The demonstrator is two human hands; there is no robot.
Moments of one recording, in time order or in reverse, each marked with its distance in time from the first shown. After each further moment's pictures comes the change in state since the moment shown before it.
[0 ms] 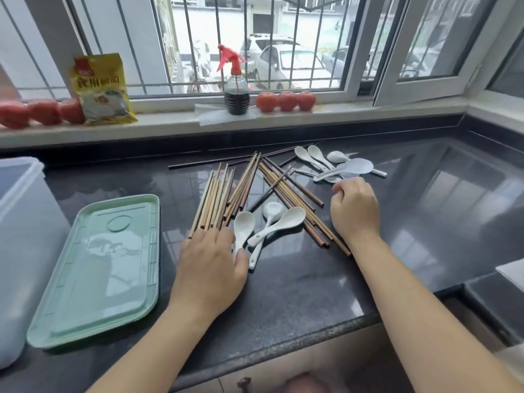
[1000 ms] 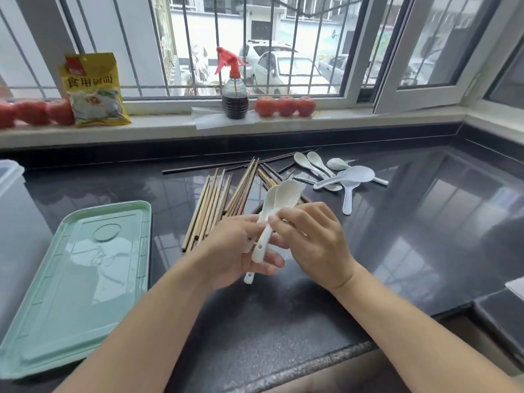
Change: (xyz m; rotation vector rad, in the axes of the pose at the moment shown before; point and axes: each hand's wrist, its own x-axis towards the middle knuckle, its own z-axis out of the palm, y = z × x) left_hand 0.066 0.031 -0.029 -1.582 -0.749 -0.491; right_hand -0.040 -0.069 -0.010 0.136 0.311 -0.945
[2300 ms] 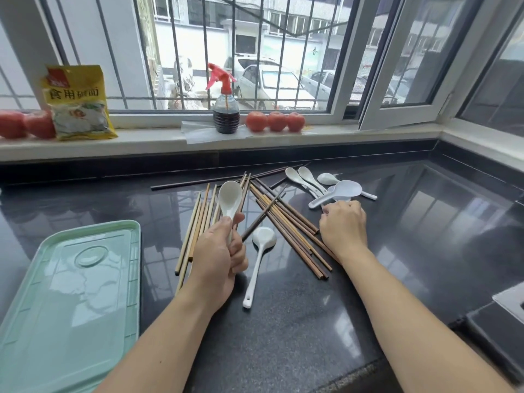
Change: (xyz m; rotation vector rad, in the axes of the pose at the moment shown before) left_hand 0.039 -0.024 -0.027 -0.231 0.262 0.377; right_hand -0.033 0.102 0.037 -0.405 -0.683 0.944
